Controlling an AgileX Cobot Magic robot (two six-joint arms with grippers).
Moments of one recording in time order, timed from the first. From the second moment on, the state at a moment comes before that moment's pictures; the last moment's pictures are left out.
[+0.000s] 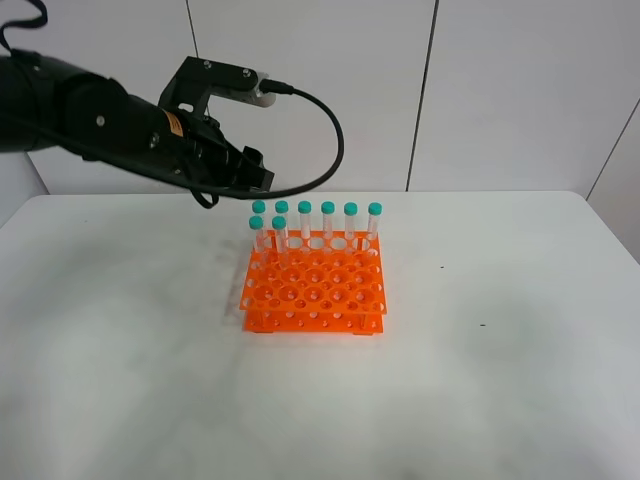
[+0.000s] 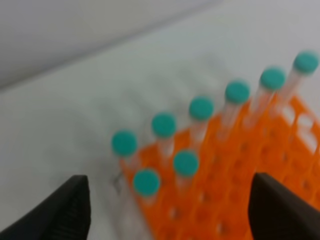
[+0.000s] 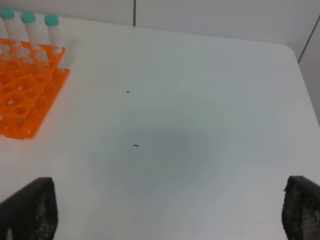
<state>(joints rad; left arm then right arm) -0.47 1.64 -1.21 0.13 0.28 -0.07 0.03 -0.01 -0.50 0.03 1.02 -0.08</state>
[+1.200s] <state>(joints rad) 0.03 1.80 -1.44 0.00 1.18 0.01 0.03 -0.01 -0.50 0.03 1.02 -0.08</state>
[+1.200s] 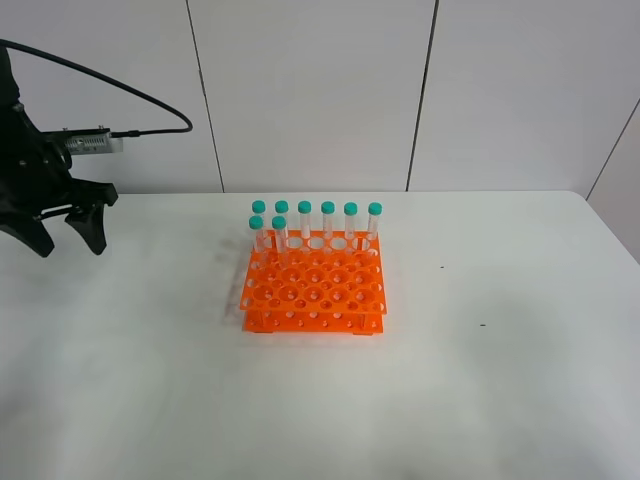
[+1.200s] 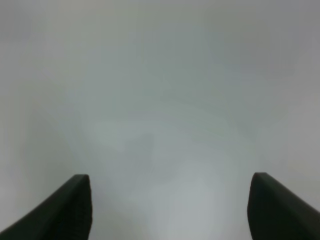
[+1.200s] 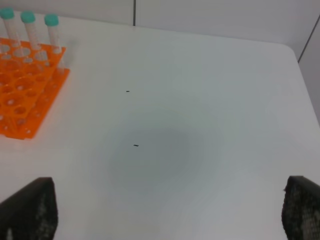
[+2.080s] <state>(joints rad) 0.03 0.73 -0.50 0.01 1.08 0.02 0.03 -0.01 -0.50 0.03 1.02 -0.08</state>
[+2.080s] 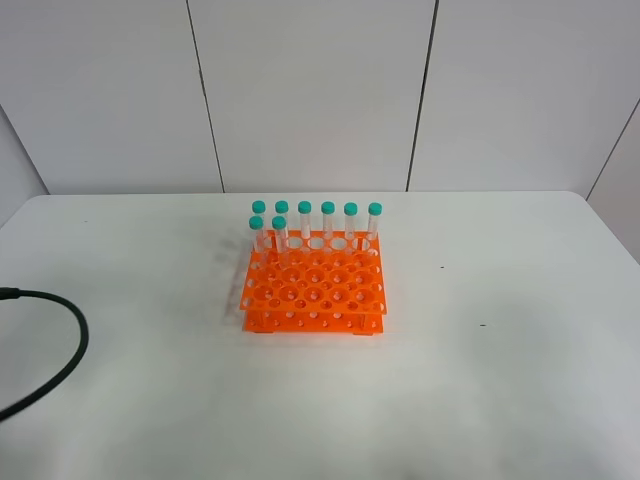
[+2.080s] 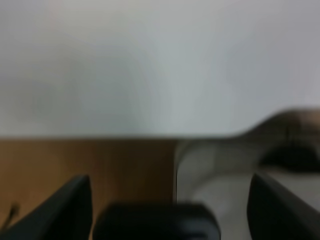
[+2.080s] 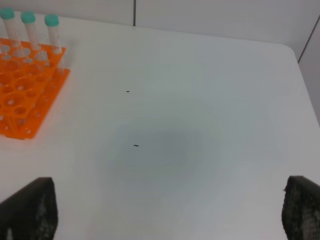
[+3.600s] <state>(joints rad) 0.02 0.00 -0.50 0.01 1.06 0.02 0.03 -0.01 -0.50 0.03 1.02 -0.08</state>
